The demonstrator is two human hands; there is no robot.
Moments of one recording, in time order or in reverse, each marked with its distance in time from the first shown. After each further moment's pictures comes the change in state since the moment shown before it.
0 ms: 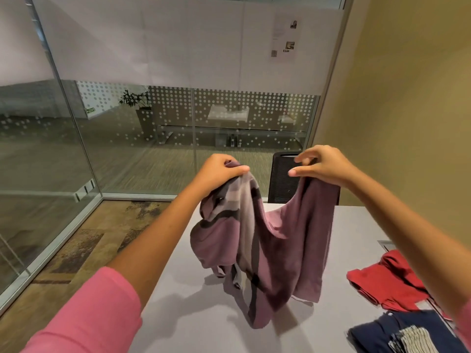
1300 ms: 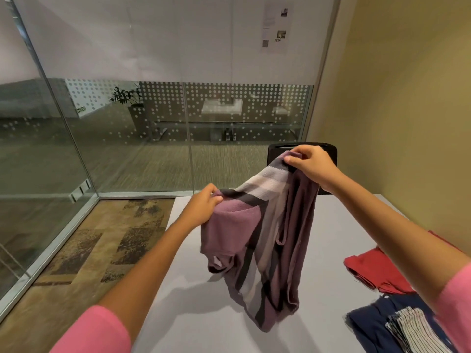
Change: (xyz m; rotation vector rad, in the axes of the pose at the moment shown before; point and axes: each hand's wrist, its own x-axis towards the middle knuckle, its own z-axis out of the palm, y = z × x) left_hand -0.049 -0.070 0.028 0.103 -0.068 -0.187; right_hand 0.001 0.015 0.042 0.424 0.175 0.086
